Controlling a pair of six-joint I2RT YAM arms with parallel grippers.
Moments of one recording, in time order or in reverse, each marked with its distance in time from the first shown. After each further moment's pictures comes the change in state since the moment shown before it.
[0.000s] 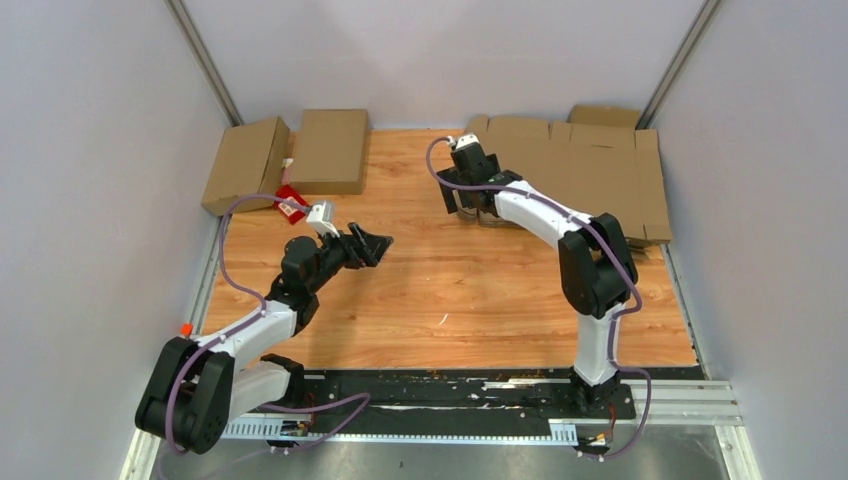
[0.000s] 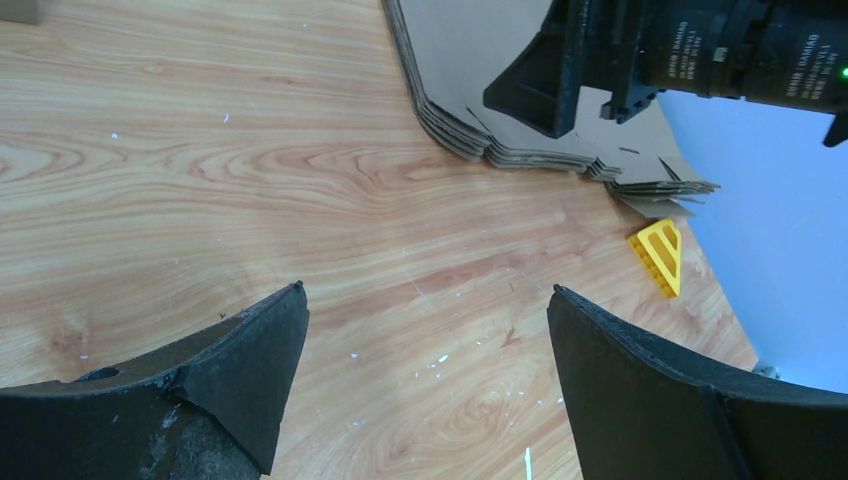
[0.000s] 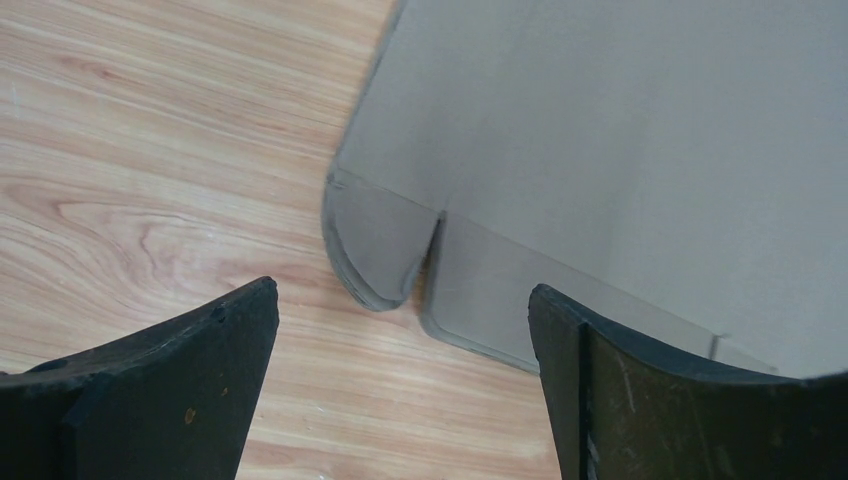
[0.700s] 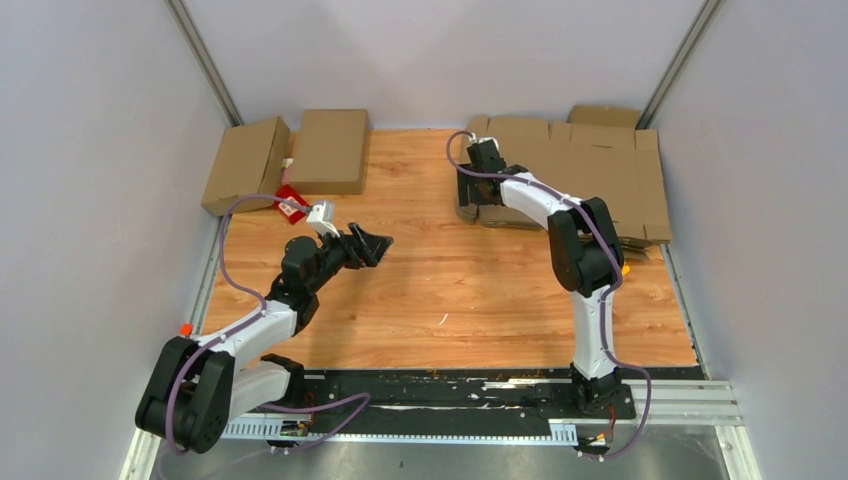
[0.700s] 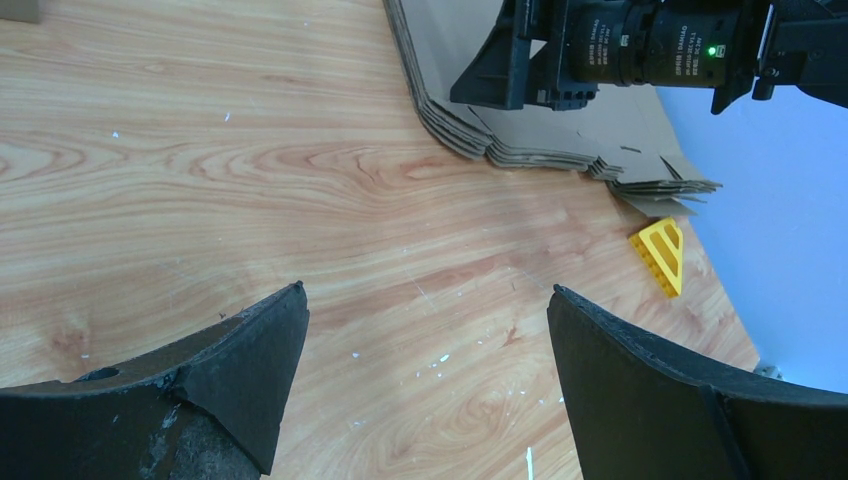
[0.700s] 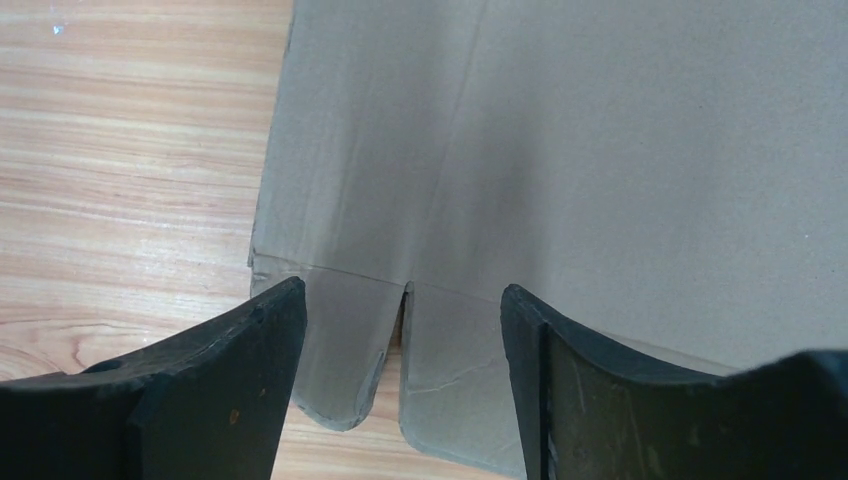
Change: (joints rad) left arm 0.000 0.003 0.000 0.000 0.000 0.003; right arm -0.116 0.190 0.089 0.022 -0.133 0.180
